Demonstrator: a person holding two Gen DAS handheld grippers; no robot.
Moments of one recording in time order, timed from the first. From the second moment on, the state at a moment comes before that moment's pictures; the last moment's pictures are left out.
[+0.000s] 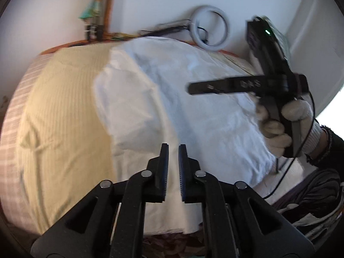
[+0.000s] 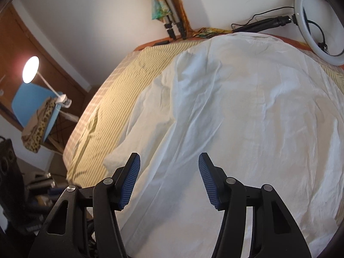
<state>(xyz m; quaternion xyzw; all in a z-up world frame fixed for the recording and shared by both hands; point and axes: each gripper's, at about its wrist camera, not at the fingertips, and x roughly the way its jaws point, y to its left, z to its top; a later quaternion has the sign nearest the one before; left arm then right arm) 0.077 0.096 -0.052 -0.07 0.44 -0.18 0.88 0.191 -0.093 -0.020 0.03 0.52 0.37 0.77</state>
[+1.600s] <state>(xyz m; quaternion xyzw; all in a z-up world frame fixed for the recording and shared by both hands) 0.006 0.143 -0.117 -0.17 0.47 -0.08 0.86 0.270 0.120 -0.082 -0.17 0.51 0.34 0.77</state>
